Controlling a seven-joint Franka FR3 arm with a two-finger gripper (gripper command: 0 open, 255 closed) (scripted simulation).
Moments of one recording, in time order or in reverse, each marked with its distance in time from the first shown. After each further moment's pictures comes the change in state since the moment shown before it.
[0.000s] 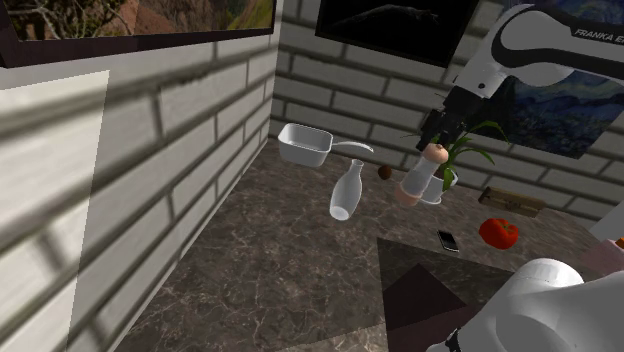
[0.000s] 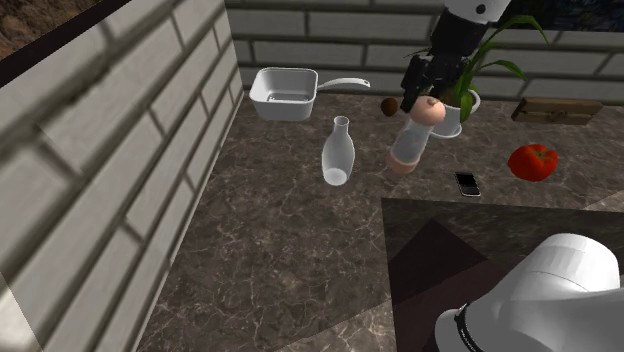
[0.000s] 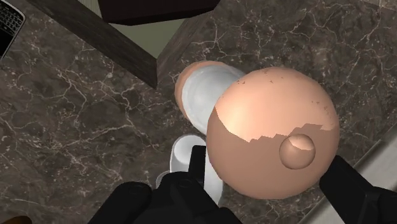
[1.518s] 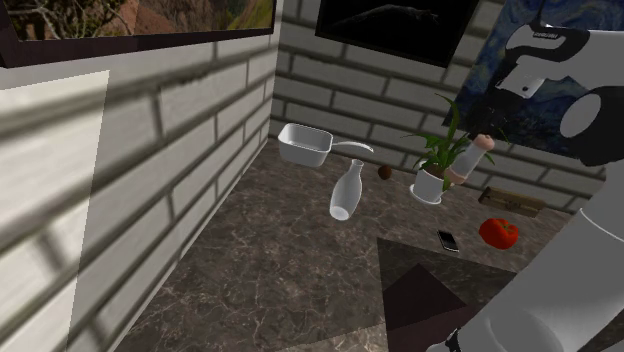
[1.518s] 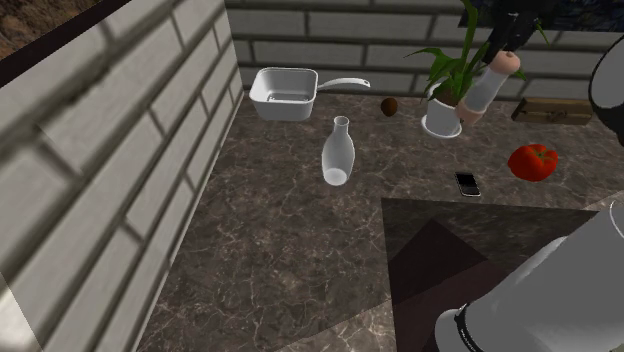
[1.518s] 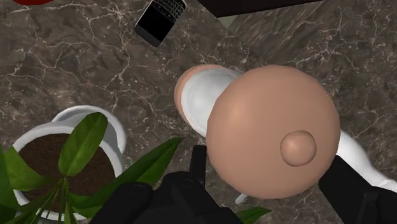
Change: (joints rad) arm -0.091 0.656 -0.597 0.623 0.178 -0.176 -0.723
